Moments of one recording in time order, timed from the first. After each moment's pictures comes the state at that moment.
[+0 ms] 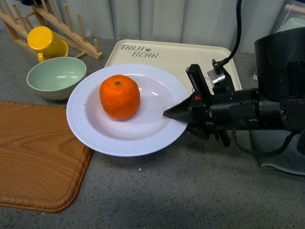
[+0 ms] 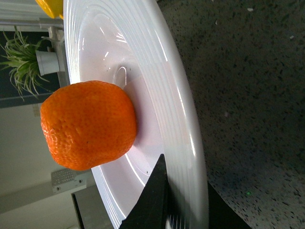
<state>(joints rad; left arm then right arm) 0.00 0.00 0.02 0.00 0.00 0.00 0.30 2.20 0.91 0.63 -0.77 0.96</state>
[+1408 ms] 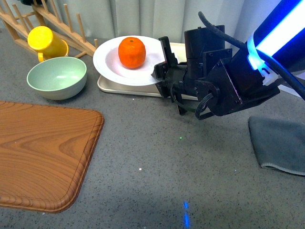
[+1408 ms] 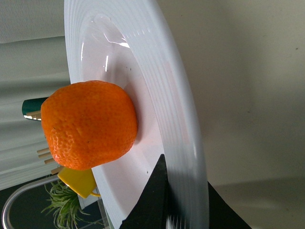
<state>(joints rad) 0.00 0.00 0.02 0.00 0.00 0.00 0.41 2.58 1.47 0.67 -0.25 1.45</state>
